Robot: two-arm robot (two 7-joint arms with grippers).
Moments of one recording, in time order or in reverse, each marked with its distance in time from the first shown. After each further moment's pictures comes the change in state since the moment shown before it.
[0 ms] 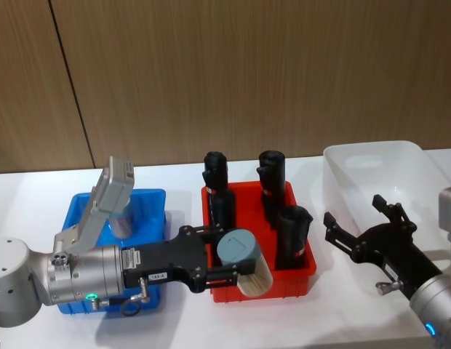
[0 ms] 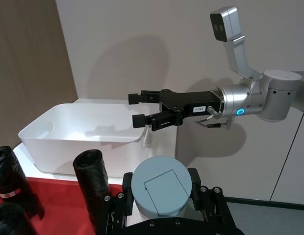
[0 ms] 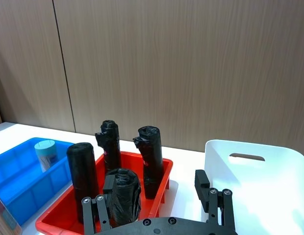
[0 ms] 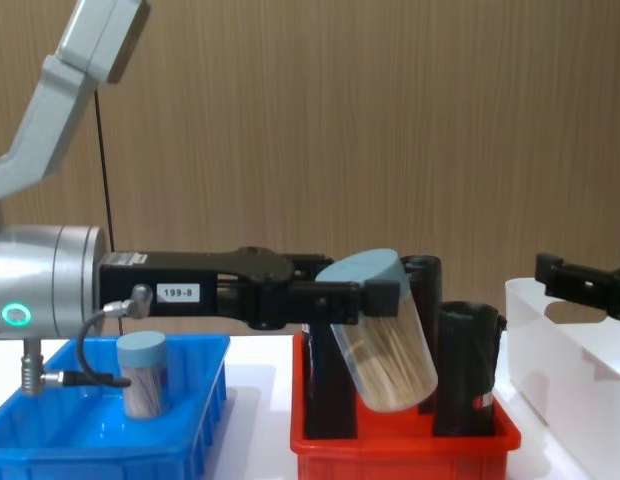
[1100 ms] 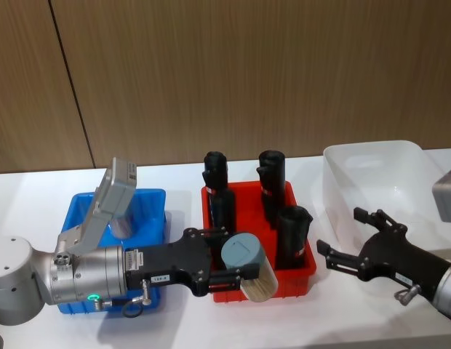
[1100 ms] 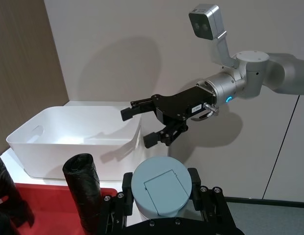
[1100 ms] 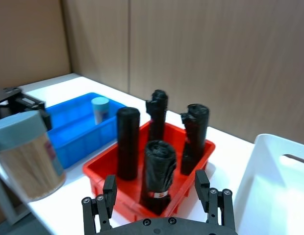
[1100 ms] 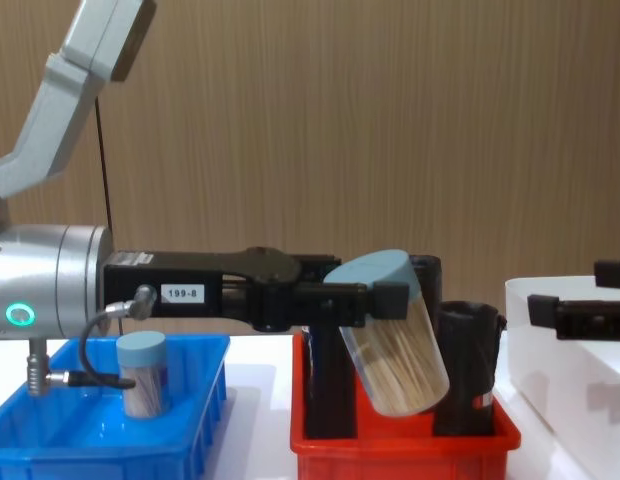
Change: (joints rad) left arm -0.009 -0.005 0.008 0.008 -0.002 -0.005 -0.032; right arm 0.062 0.128 0.058 0.010 0.021 0.150 0.380
